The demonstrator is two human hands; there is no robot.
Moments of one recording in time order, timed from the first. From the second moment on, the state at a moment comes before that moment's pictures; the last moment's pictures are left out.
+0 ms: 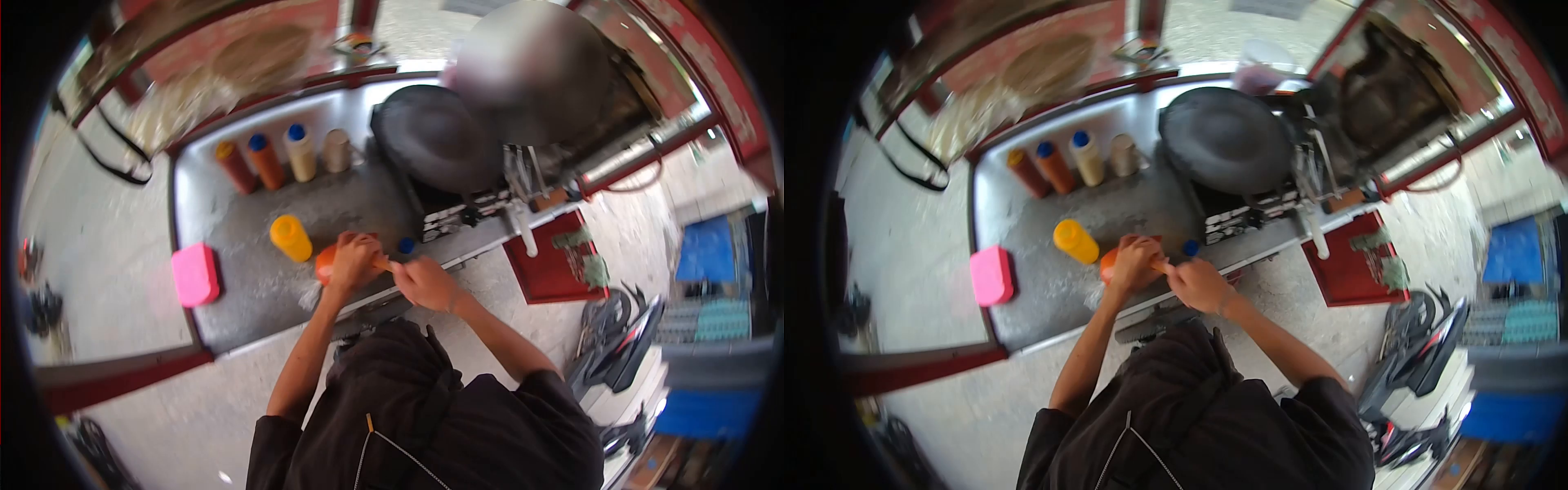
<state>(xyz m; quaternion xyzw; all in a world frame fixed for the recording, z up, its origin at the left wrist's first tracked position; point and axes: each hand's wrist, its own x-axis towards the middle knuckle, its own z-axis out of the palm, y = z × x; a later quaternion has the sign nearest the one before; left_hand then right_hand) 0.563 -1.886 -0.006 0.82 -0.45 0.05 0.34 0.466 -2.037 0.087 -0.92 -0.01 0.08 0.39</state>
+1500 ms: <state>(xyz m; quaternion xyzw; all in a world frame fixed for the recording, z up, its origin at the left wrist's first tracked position) 0.584 -1.872 0.101 0.91 -0.16 0.12 0.35 0.172 -2.348 0.124 -0.67 0.19 0.09 0.71</state>
